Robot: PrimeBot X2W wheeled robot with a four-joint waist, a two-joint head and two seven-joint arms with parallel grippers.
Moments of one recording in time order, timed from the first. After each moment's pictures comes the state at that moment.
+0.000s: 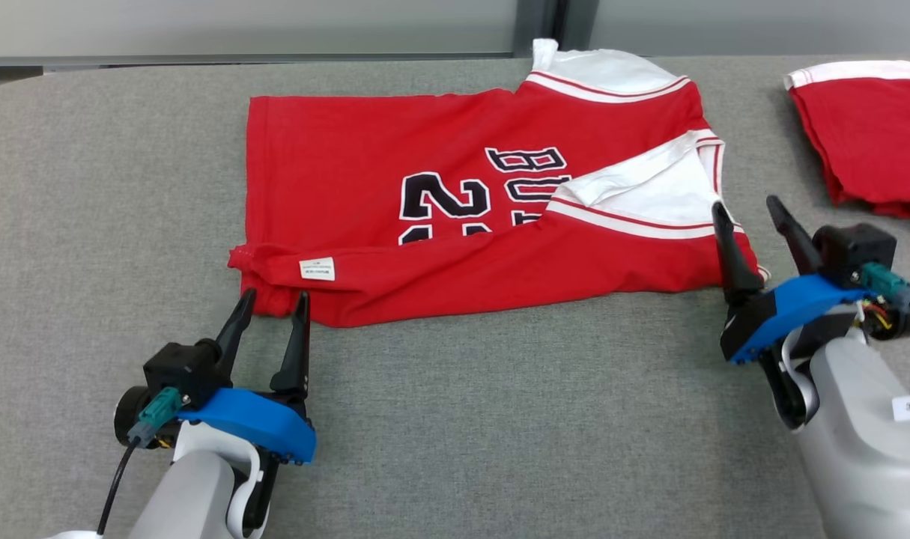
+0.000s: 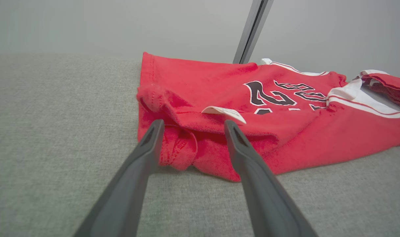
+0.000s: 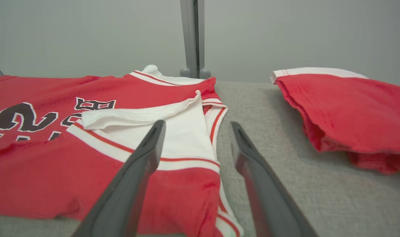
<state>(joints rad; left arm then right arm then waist) -0.34 0.18 -0.30 0.52 -0.42 -0.11 -0.26 -0.64 -0.20 0.10 0.78 0.23 0.13 -0.26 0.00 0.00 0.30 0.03</state>
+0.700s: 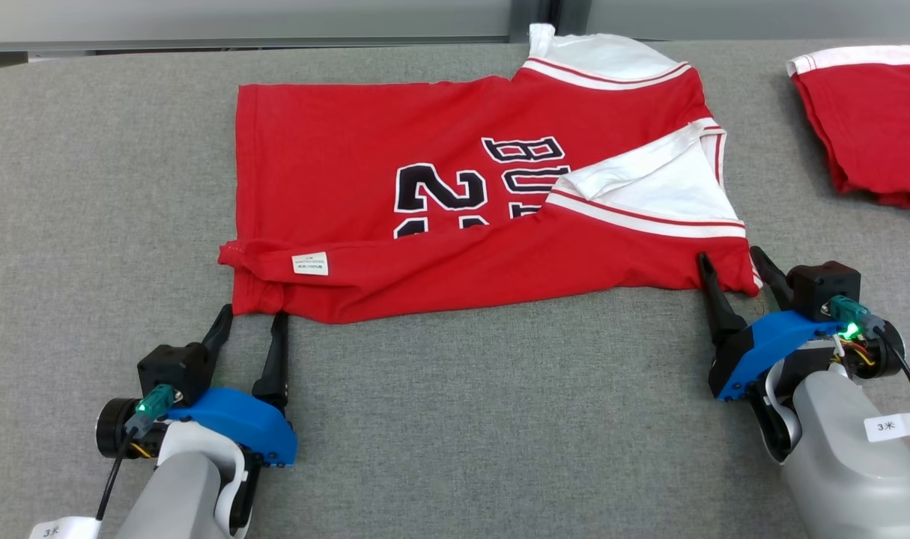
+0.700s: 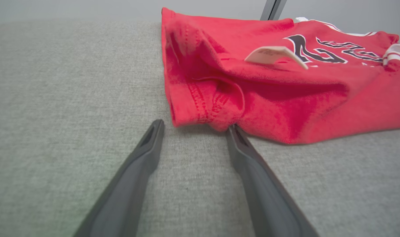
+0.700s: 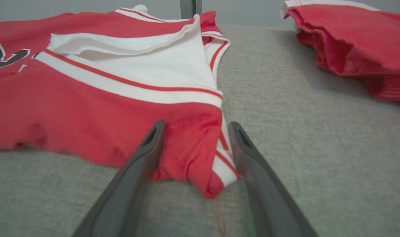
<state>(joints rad) -0.37 0.18 -0.26 0.68 -0.36 -0.10 -0.26 -0.59 -0.18 0.09 0.89 0.17 0.13 -0.26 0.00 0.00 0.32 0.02</state>
